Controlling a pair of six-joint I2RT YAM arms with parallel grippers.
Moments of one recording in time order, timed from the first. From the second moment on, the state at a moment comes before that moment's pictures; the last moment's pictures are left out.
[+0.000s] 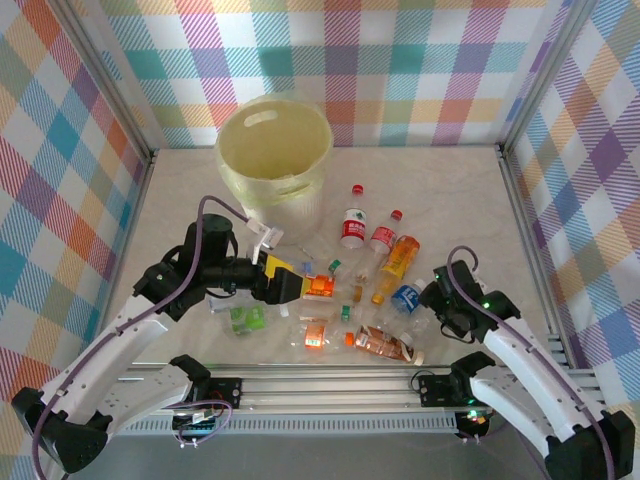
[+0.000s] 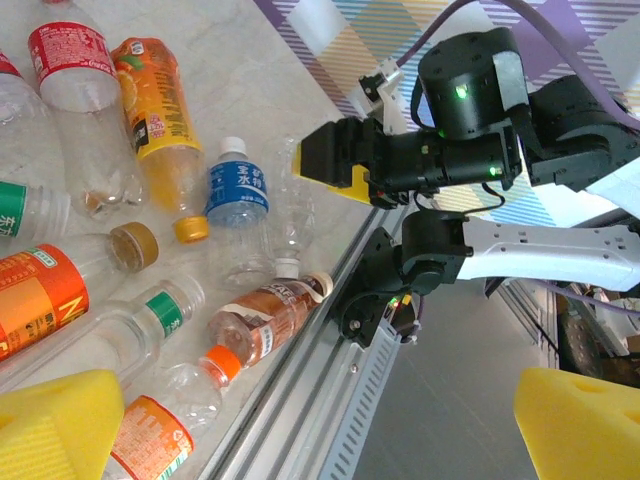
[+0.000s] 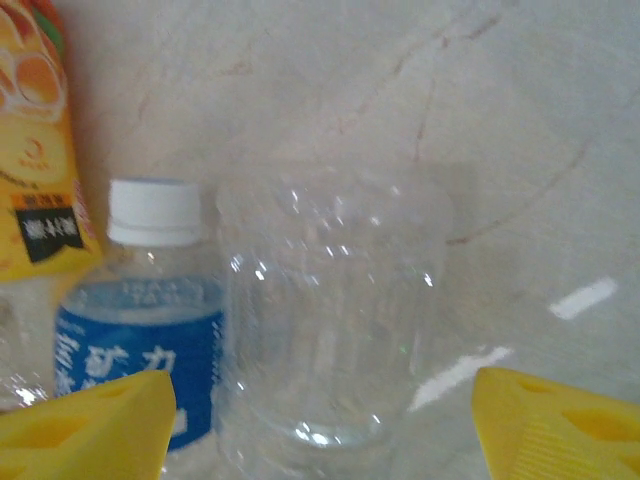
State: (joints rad) left arm -0.59 0.92 0.97 -0.62 0.71 -0.37; right arm 0.40 0.76 0.55 -0.93 0.16 1.05
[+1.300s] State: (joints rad) left arm -0.60 0.94 0.96 -0.60 0.70 -0.38; right arm 0.17 0.94 0.43 -0.62 0.03 0.93
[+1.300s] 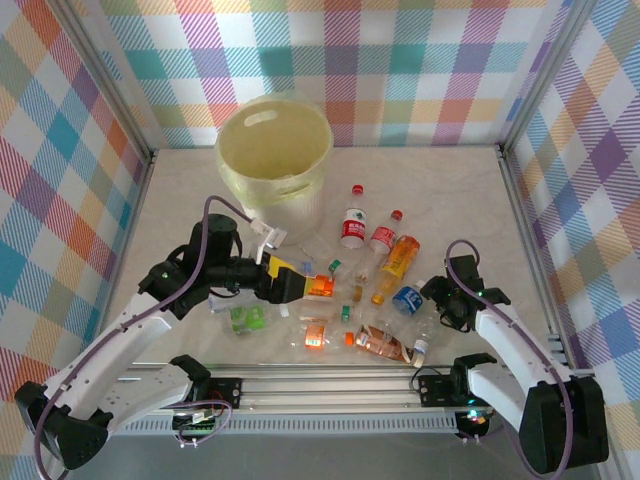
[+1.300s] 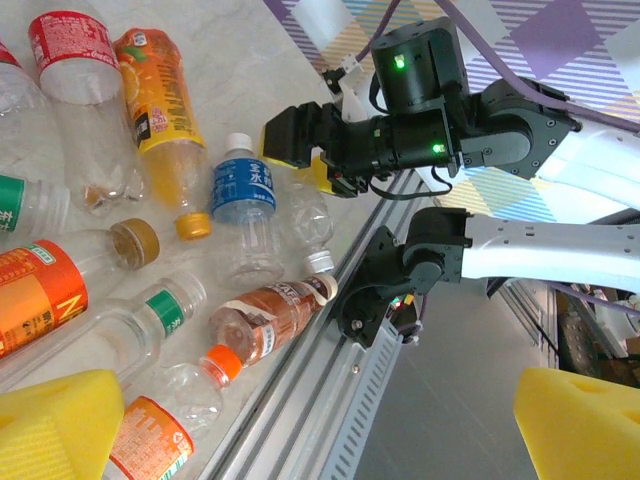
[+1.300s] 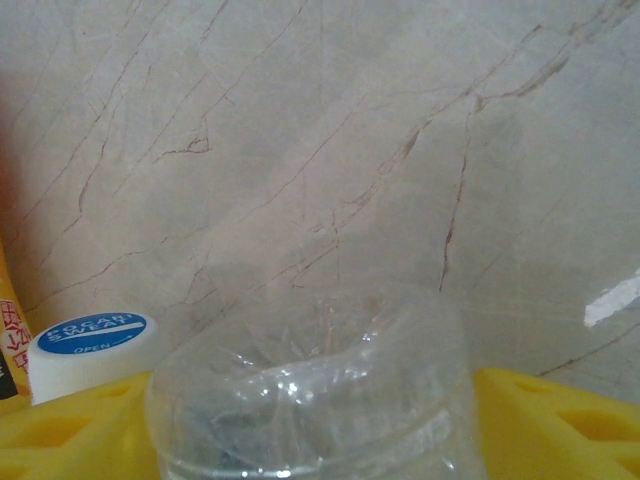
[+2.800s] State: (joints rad) left arm -0.80 1.29 1.00 -0.02 0.56 -0.68; right arm 0.21 0.88 0.94 -0.55 -0.19 0.76
